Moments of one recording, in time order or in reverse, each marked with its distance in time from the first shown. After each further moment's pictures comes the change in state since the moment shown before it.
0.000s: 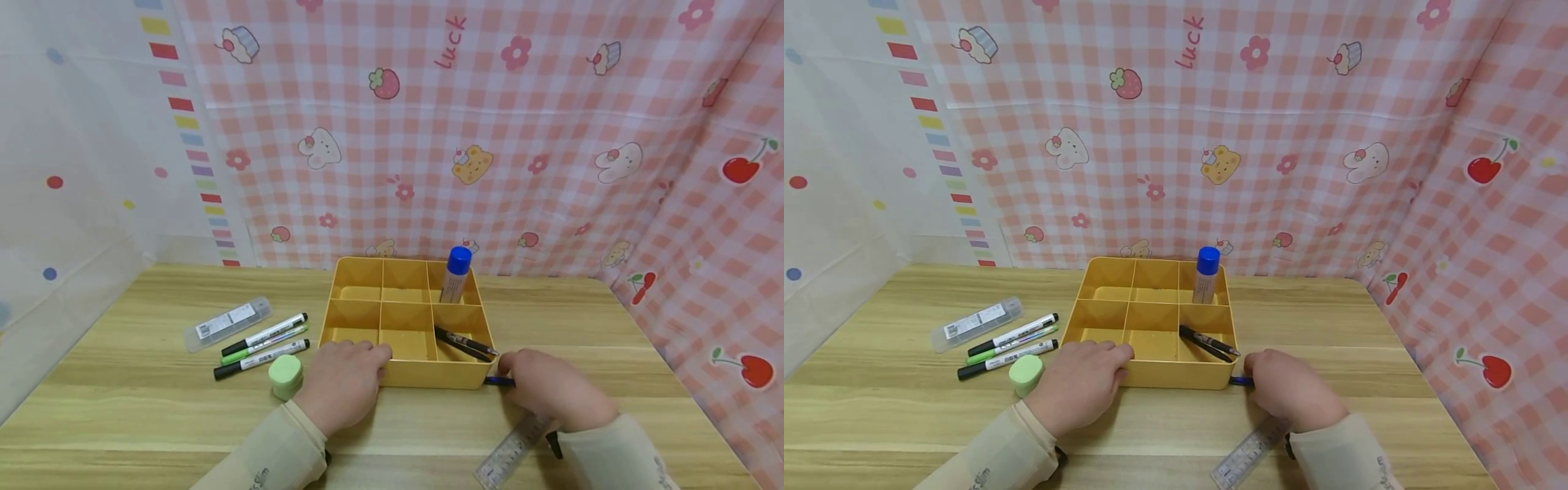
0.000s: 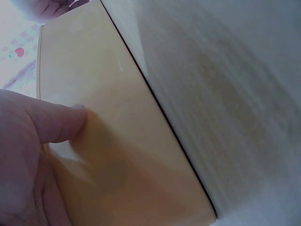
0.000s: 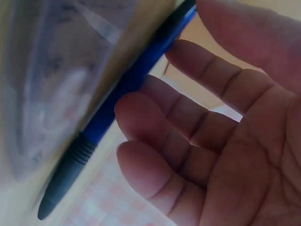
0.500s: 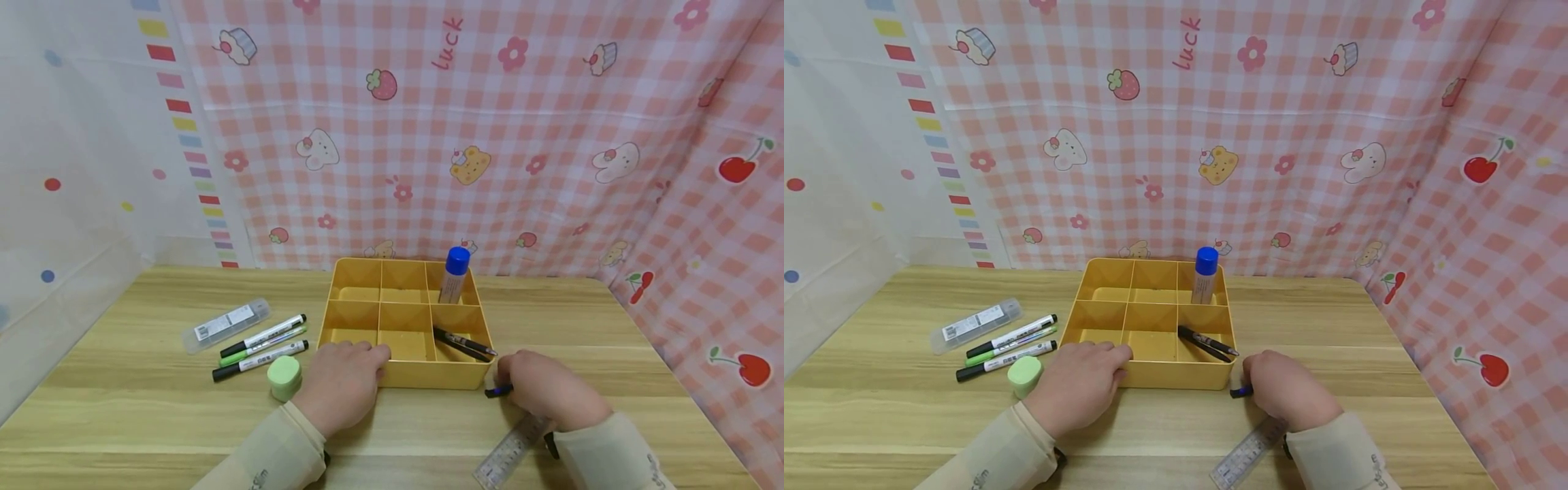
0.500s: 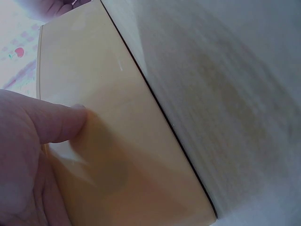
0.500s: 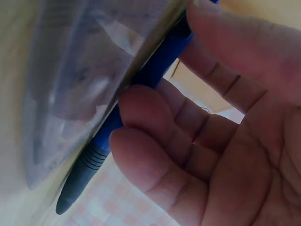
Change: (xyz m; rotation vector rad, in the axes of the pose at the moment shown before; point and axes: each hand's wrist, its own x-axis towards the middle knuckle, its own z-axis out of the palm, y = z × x) left_hand 0.000 0.001 -0.001 -0.001 -0.007 -0.001; right_hand 0.003 0.002 0.007 -0.012 0.044 -0.050
